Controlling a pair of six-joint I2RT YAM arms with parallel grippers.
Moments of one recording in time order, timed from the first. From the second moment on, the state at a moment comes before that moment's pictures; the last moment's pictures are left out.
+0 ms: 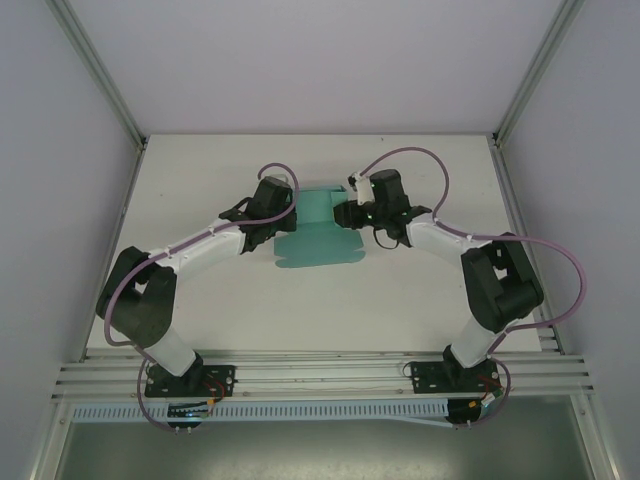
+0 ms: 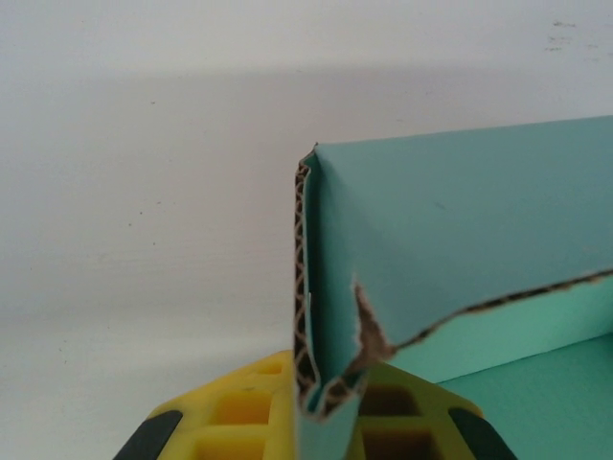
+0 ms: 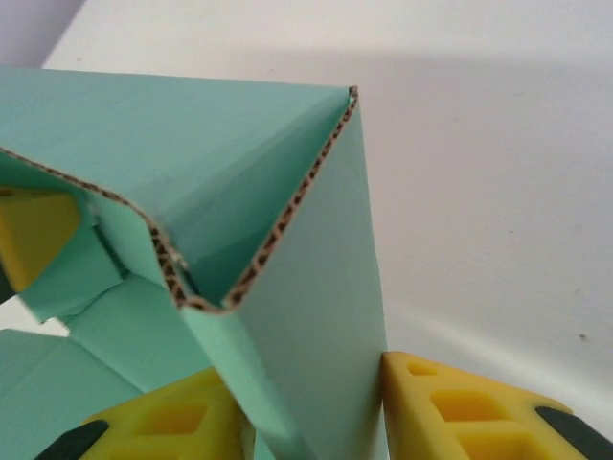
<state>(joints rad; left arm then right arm) -0.58 1.63 1.08 -0.23 -0.19 -0.47 0.50 1.67 1.03 -0.02 -0.31 0.24</state>
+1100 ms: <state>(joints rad) -0.64 1.63 1.08 -0.21 -0.24 -0.45 0.56 1.71 1.02 0.04 -0.08 0.33</state>
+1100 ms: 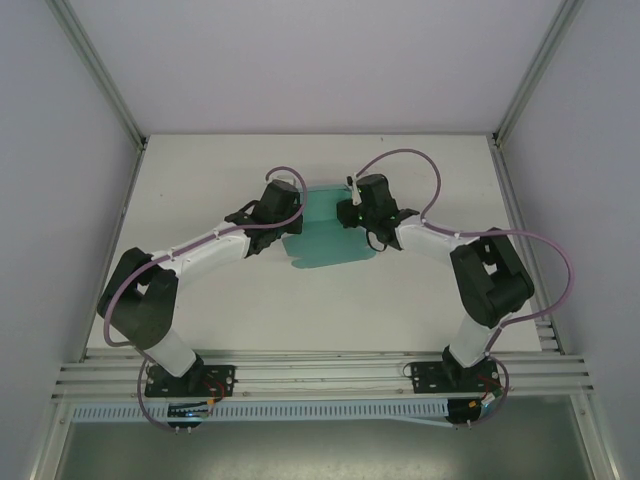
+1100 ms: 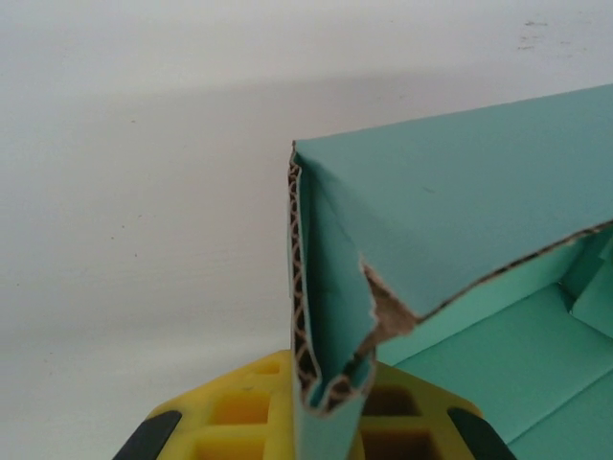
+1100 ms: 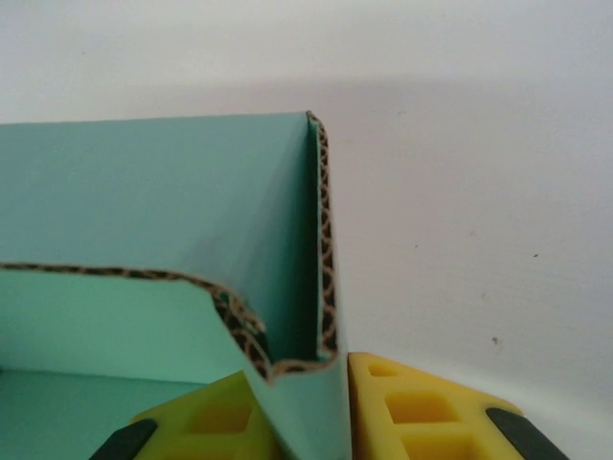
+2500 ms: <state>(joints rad) -0.66 1.61 1.03 -0.07 -0.13 -0.42 0.67 1.73 1.16 -0.27 0.44 0.55</state>
